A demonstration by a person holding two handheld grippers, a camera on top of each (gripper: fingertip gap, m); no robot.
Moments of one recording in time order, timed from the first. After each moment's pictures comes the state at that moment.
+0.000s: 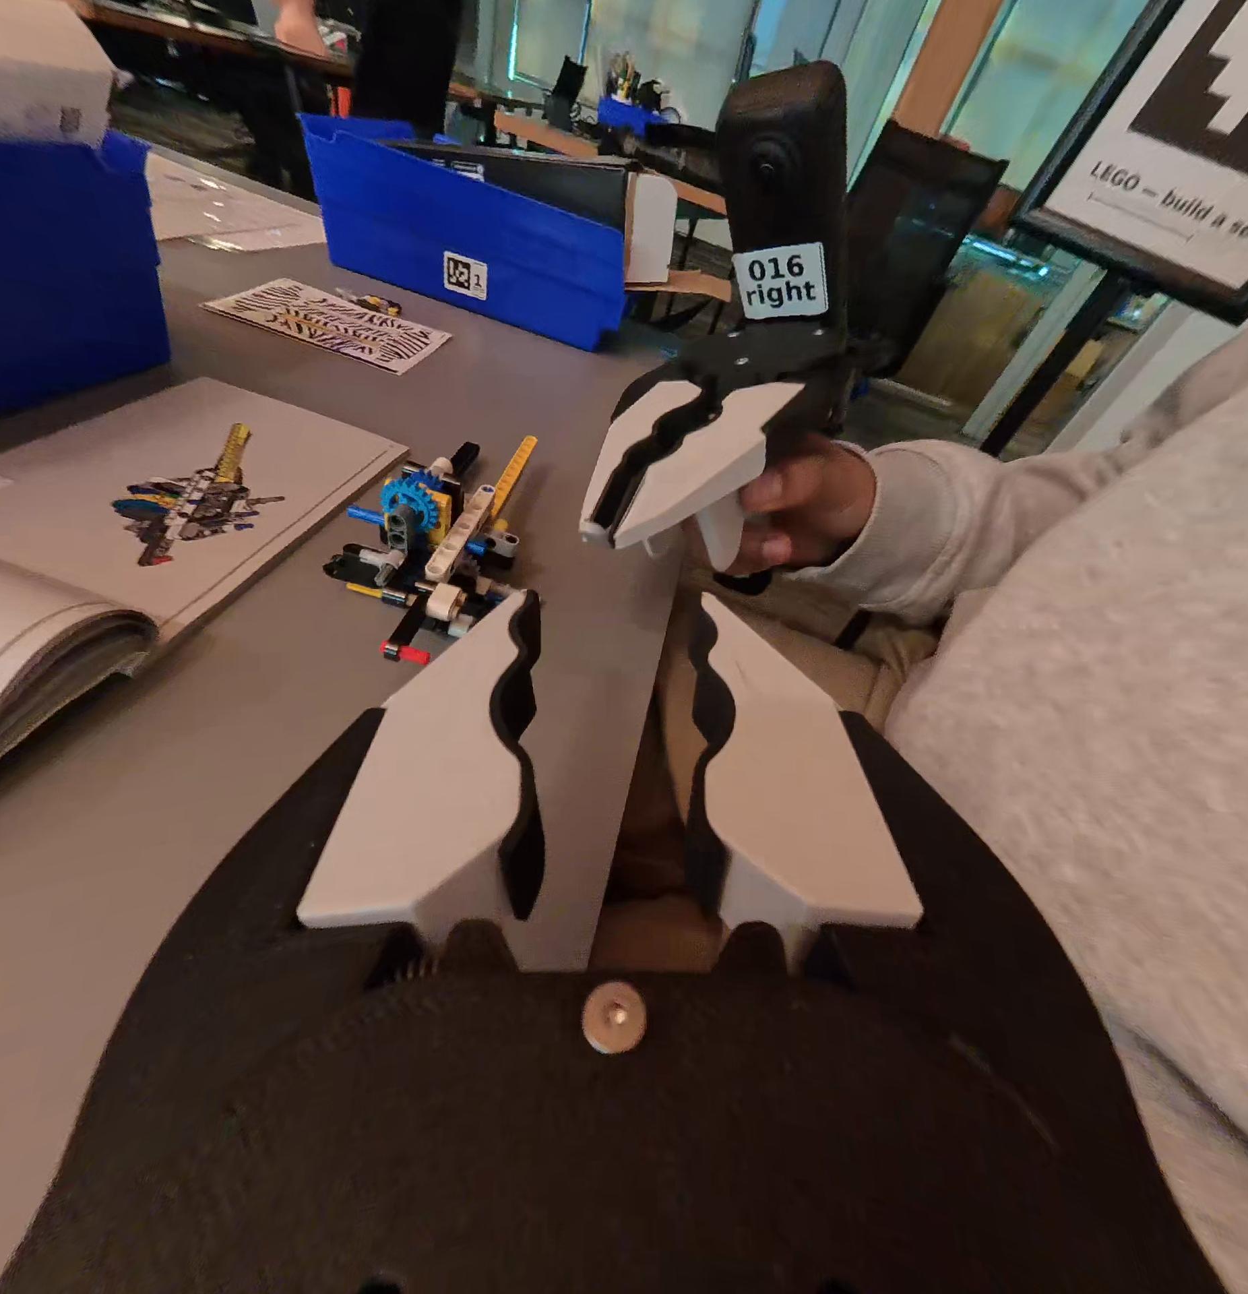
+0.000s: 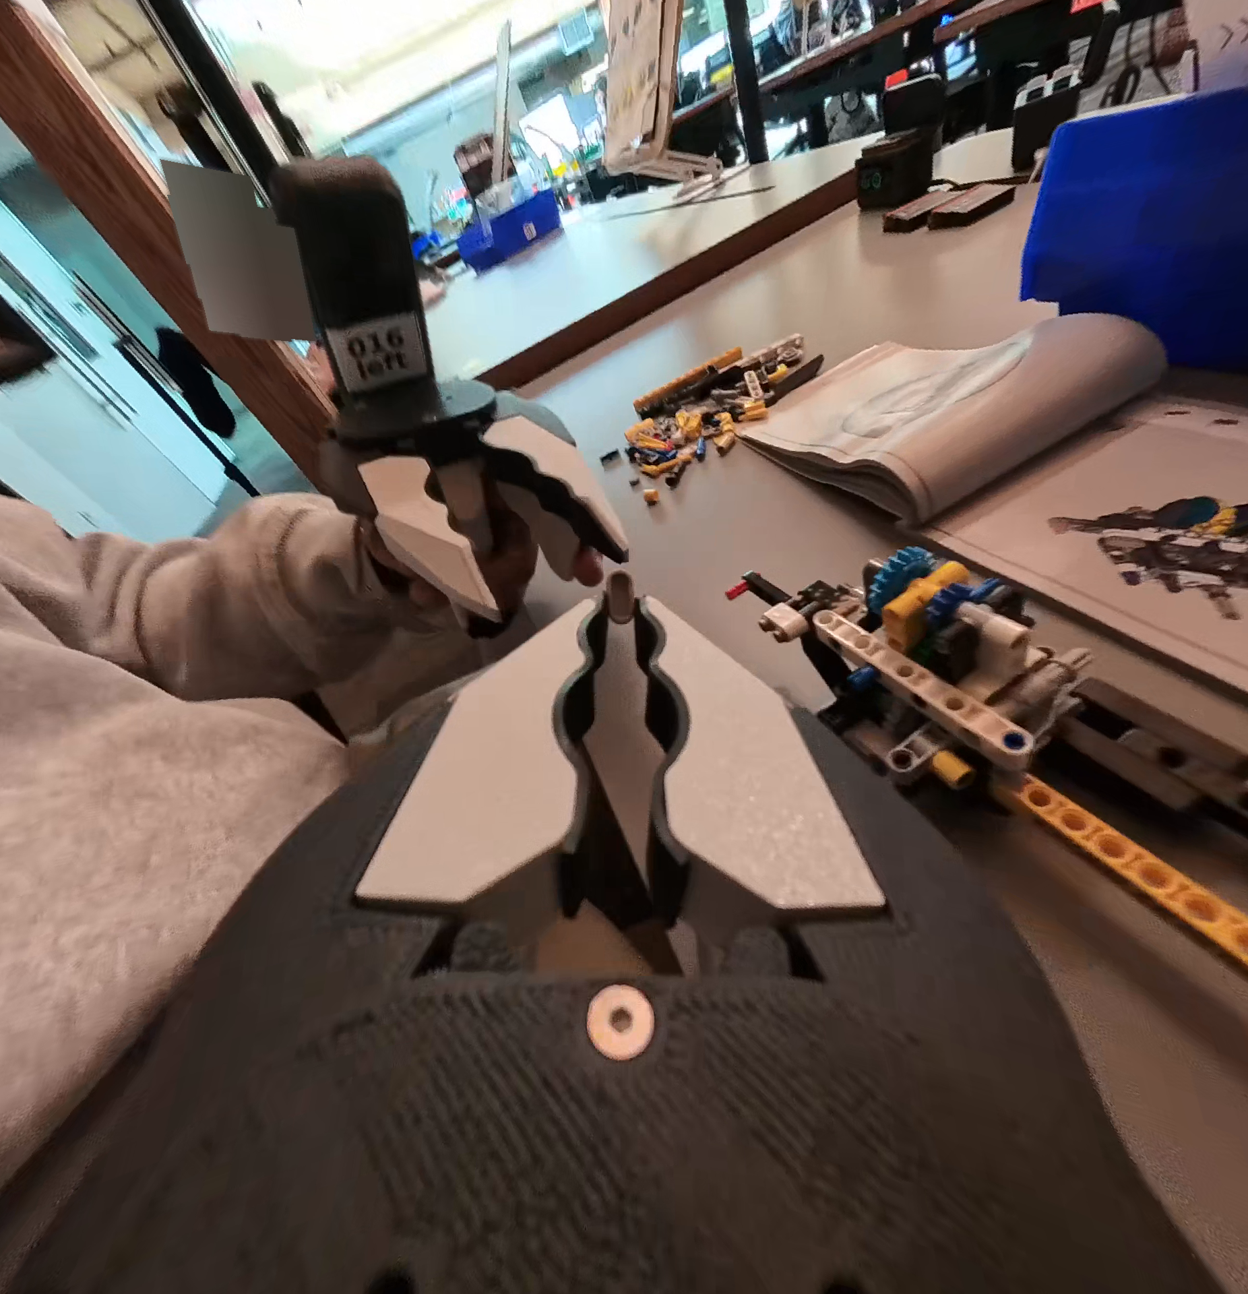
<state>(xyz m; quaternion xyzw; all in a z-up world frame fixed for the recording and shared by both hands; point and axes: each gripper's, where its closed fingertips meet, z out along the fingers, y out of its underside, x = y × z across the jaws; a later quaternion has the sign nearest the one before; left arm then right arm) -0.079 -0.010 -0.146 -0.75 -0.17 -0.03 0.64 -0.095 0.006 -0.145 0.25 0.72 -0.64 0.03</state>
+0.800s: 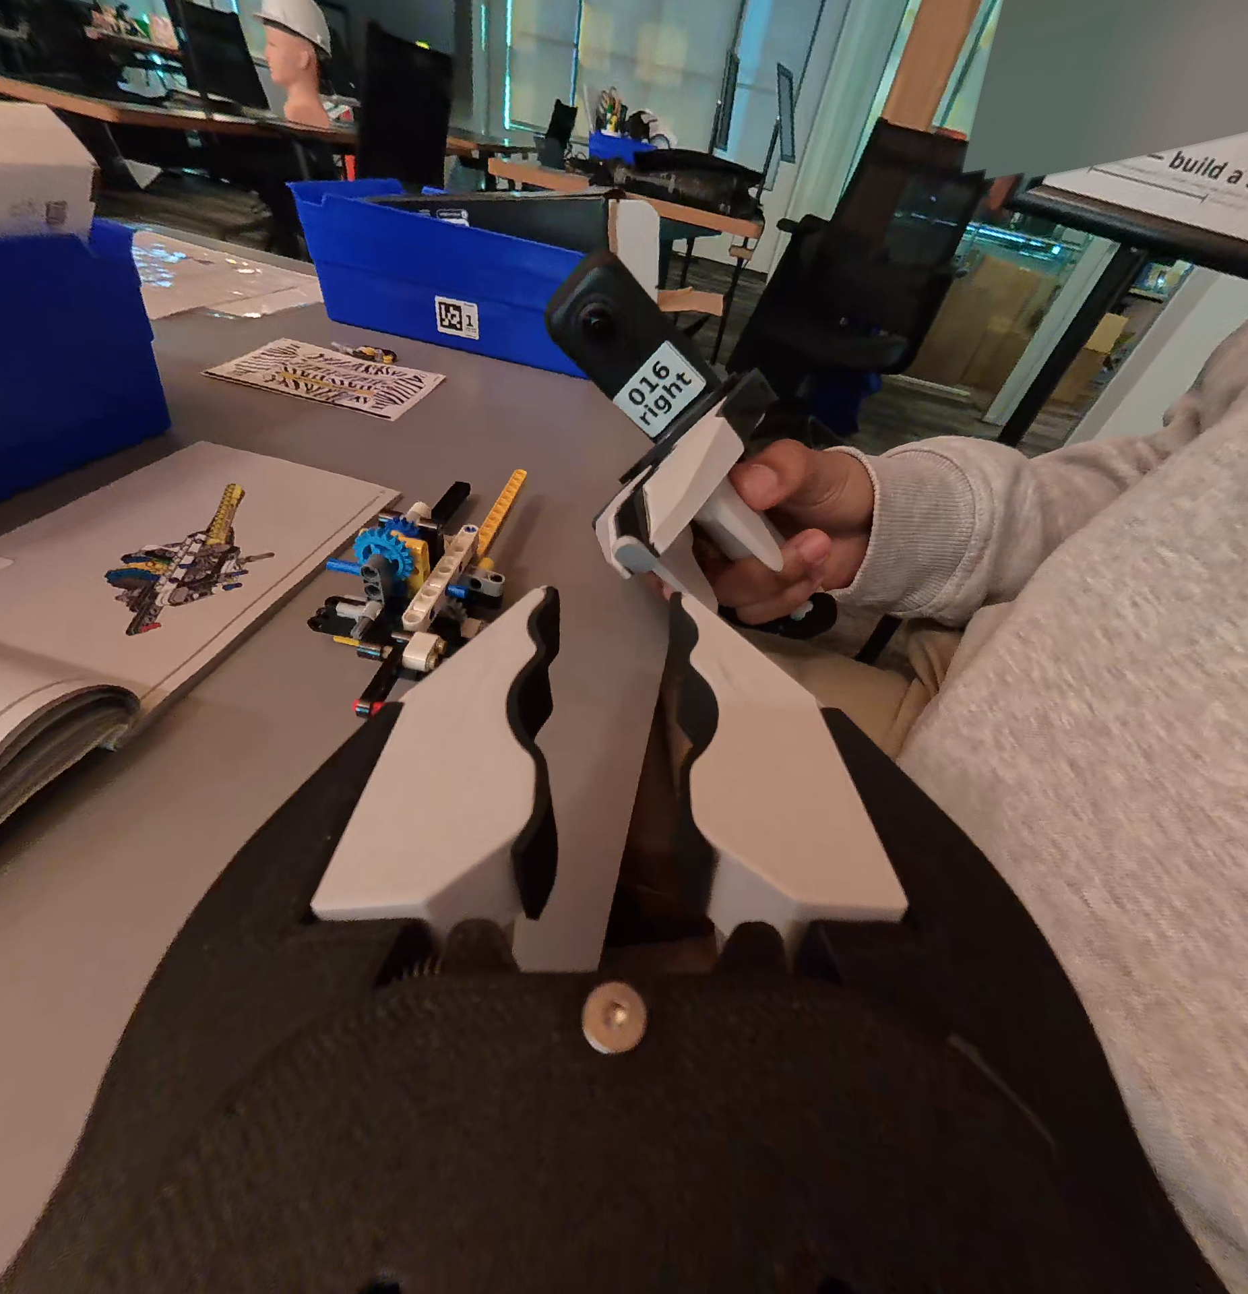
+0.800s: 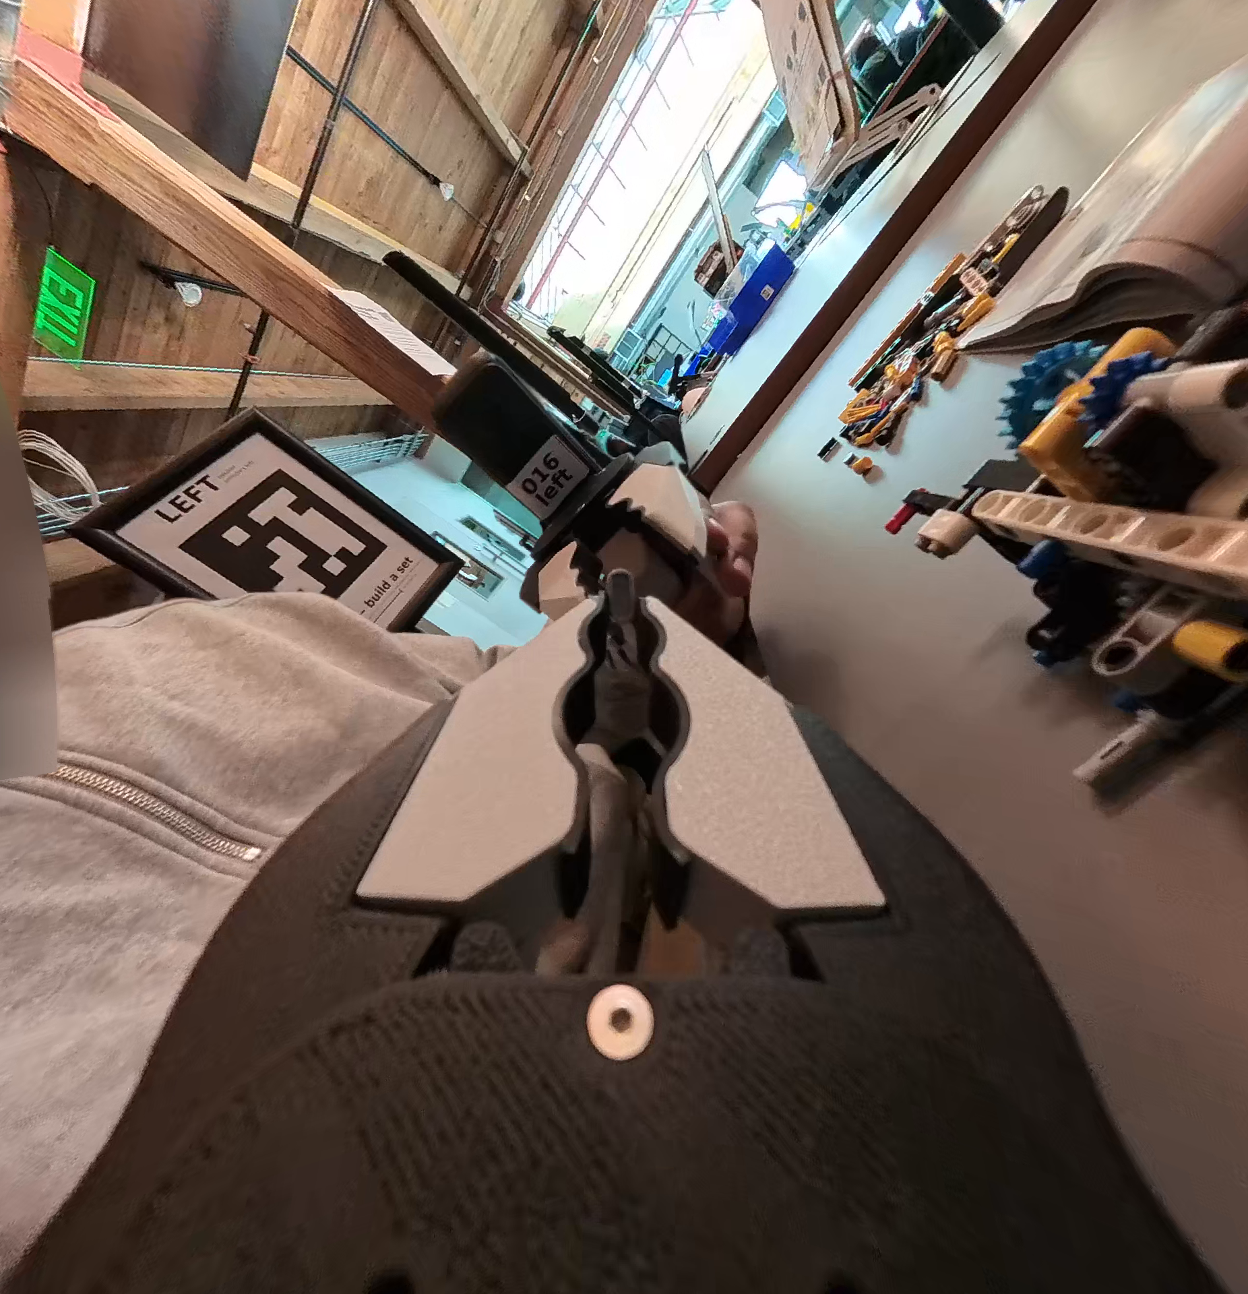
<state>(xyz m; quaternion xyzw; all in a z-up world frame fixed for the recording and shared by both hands) -0.075 0.007 -0.143 -0.75 -0.14 0.01 0.65 -0.077 0.007 -0.134 0.31 0.57 -0.68 0.34</state>
